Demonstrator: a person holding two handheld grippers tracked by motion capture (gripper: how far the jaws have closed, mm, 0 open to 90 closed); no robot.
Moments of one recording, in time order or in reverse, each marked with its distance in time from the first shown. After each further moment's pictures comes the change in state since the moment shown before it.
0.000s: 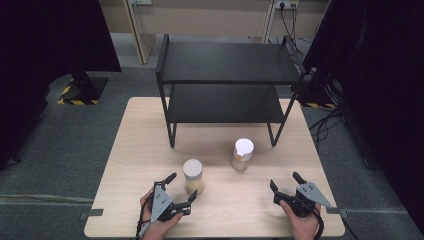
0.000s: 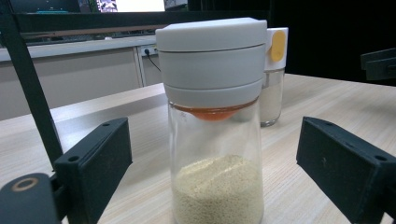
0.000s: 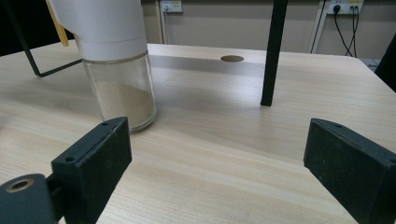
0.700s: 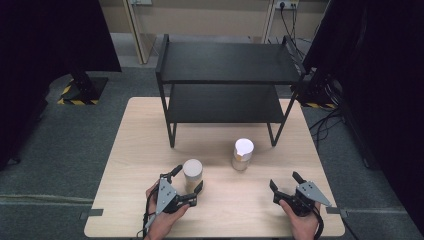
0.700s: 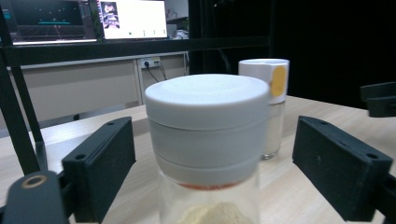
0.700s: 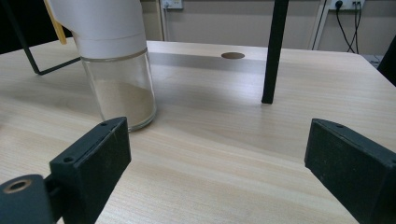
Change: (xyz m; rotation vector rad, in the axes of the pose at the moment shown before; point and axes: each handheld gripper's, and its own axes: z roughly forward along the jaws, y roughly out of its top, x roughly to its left) left arm -0.002 0.014 0.025 -0.044 0.007 -0.028; right arm -0.001 0.003 0.002 0.014 0.004 0.004
